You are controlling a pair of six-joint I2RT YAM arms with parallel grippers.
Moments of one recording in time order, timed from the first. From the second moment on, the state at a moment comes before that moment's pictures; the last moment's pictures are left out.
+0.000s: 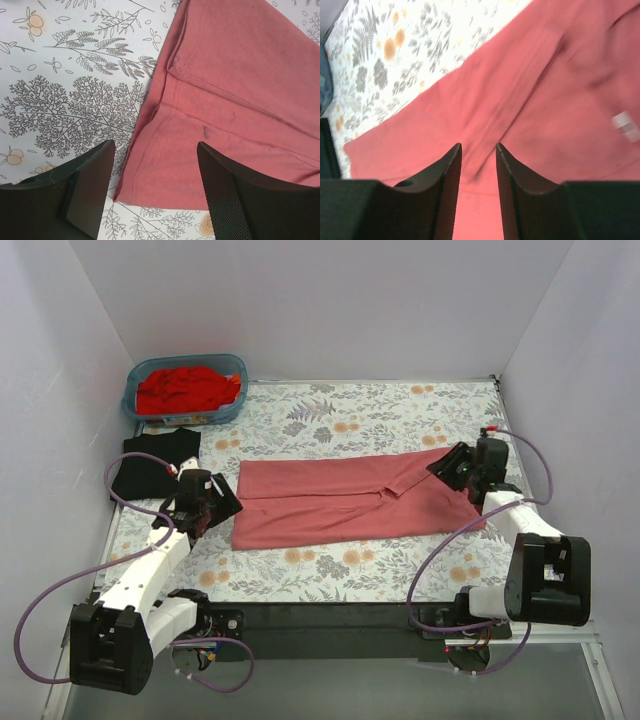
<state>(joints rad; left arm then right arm) -0.16 1.00 0.56 -0.36 -0.10 -0.64 0.01 1.32 0.65 0.03 -0.24 0.68</state>
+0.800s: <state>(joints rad) -0.25 1.31 0.77 -0.31 -0.06 -0.55 -0.22 1.42 0.67 -0.03 -0.50 0.47</state>
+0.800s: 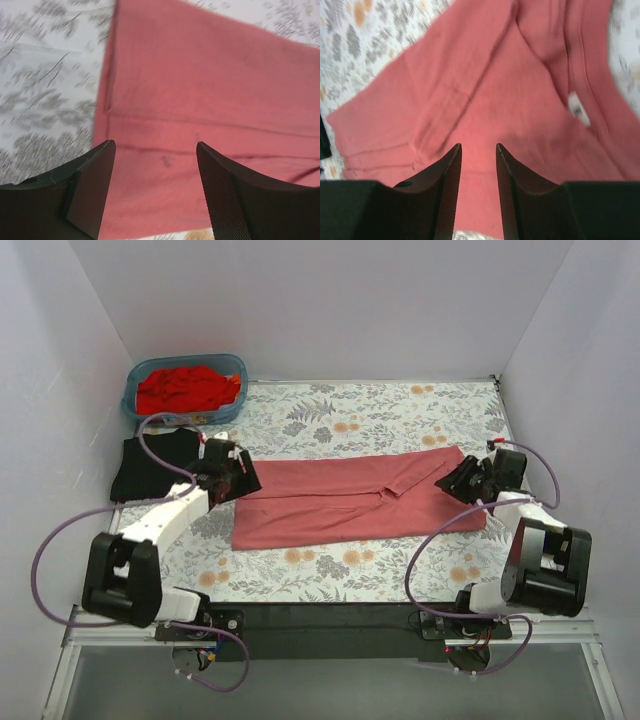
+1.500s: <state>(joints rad) -0.35 1.89 1.23 -0.47 -0.17 -0.52 -0.22 1.48 0.60 0.00 -0.41 0.50</state>
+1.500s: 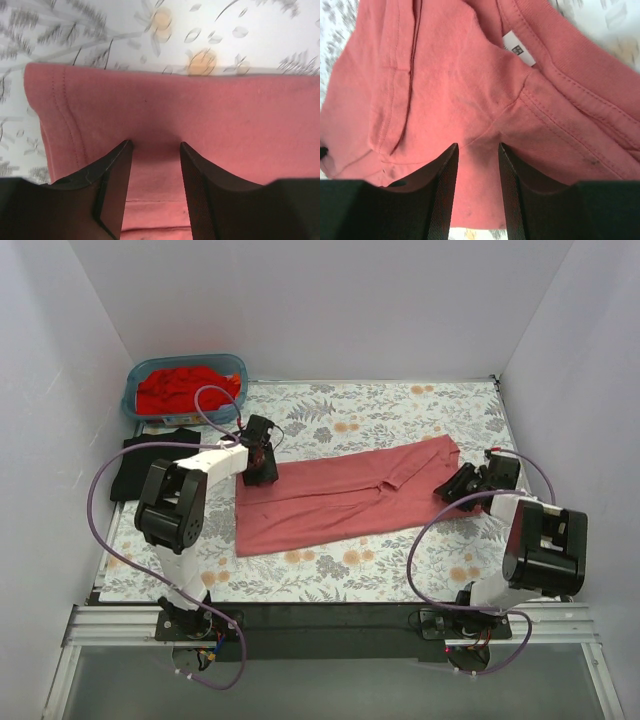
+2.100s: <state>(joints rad) -0.60 1.45 0.72 -0.65 0.31 -0.80 -0.06 2.32 1.60 0.01 -0.70 0.56</state>
